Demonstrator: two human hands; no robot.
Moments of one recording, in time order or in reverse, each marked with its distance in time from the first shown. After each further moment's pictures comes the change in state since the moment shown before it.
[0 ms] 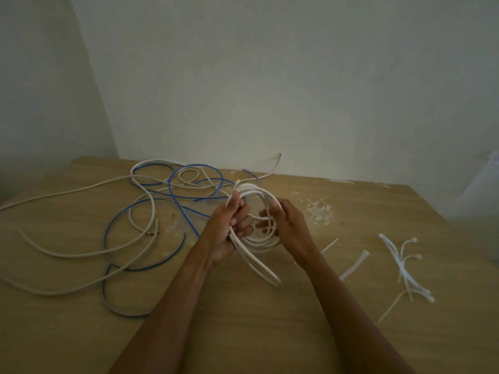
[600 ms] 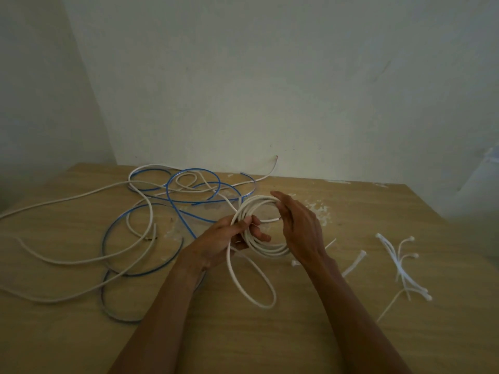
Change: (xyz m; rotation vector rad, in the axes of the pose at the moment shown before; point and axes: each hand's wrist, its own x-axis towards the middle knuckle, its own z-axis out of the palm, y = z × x) left_hand -0.014 0.006 -0.004 0.500 -0.023 -0.206; right_hand 0.007 0.016 -0.025 -0.586 0.205 -0.408
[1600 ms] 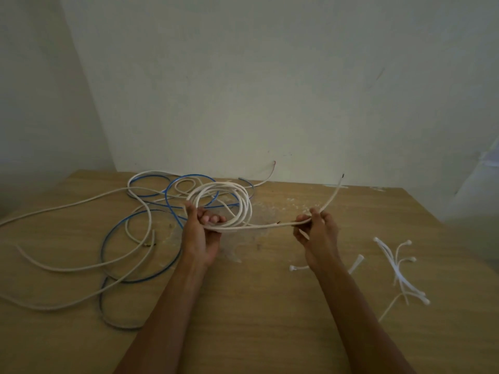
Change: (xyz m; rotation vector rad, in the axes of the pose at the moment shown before) left_hand 0.017 0.003 -0.014 -0.773 0.590 0.329; right_hand 0.003 0.001 -0.021 1.018 0.290 0.923
